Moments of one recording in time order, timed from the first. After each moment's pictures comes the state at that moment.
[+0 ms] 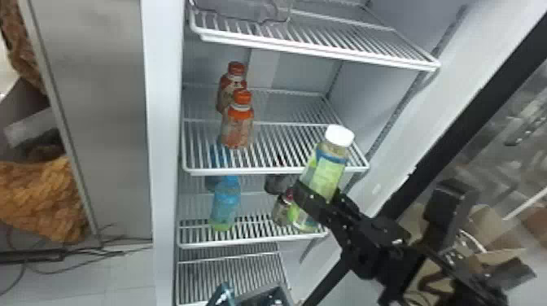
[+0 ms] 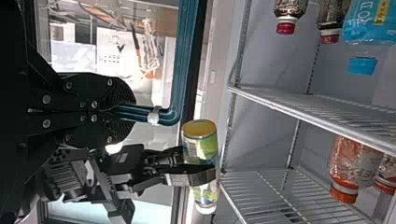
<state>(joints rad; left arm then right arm) 0.30 0.31 -0.46 -1.66 1.60 0.70 -0.54 0.65 -0.09 -0.29 -2.66 -0.42 0.77 0.27</state>
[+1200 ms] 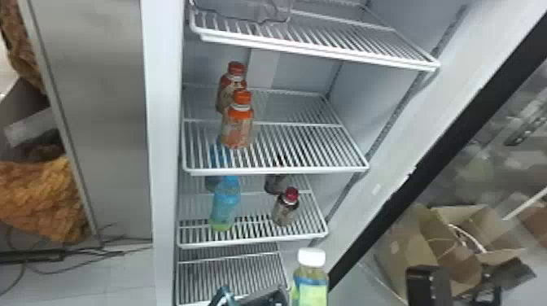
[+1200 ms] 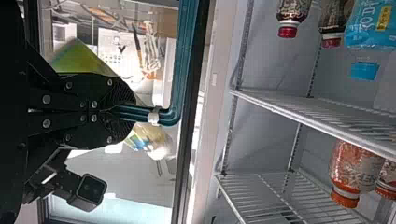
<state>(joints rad) 0.31 0.31 -0.46 -1.66 1.60 0.70 -0.54 0.90 -0.04 -0.35 -2.85 -0.48 1.30 0.27</state>
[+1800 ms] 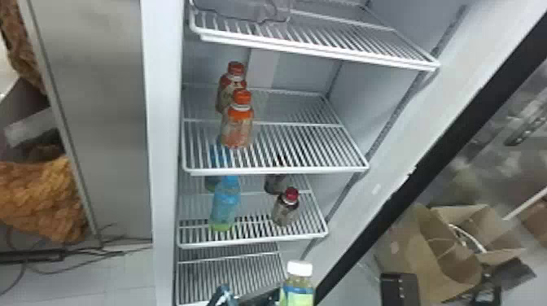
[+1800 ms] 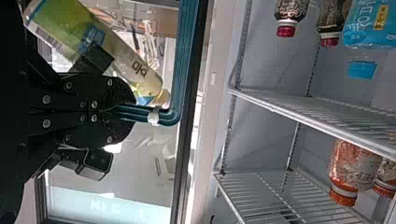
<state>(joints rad) 0.31 0.31 -0.46 -1.66 1.60 0.70 -0.54 0.82 -0.02 -0.31 -2.68 -0.48 1.28 0.27</state>
